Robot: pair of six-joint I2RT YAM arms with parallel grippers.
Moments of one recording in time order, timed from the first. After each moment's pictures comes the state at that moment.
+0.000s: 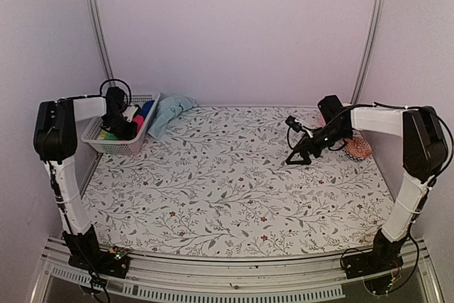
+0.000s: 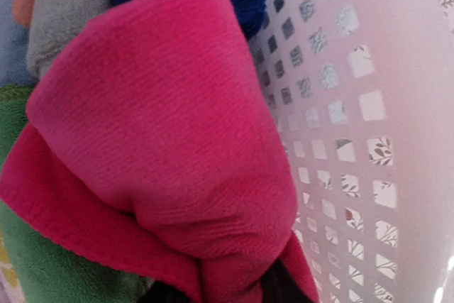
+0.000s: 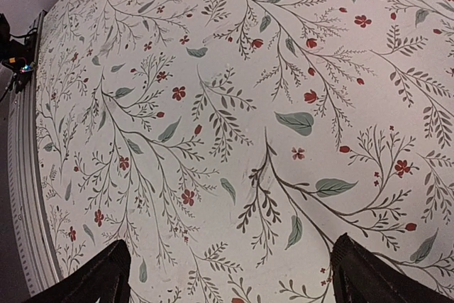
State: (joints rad) left arm 0.02 2.06 1.54 -0.59 0.05 0.28; right arm 0.29 1.81 1.26 -0.62 -0.70 -0.52
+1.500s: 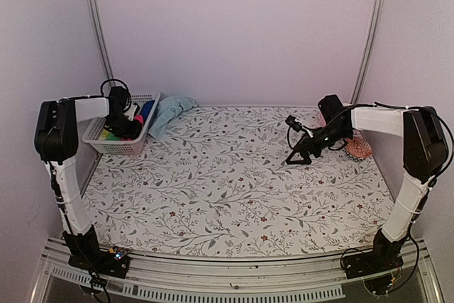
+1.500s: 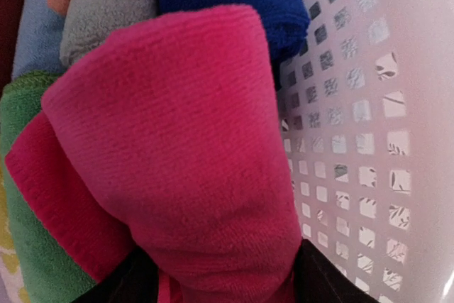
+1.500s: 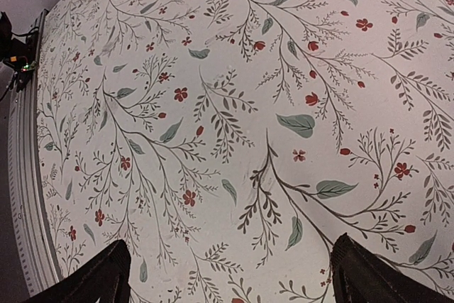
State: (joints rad) left arm -0.01 2.05 1.53 -0.55 -0.01 0.12; right arm 0.29 1.81 1.26 -0.62 -0.70 -0.53
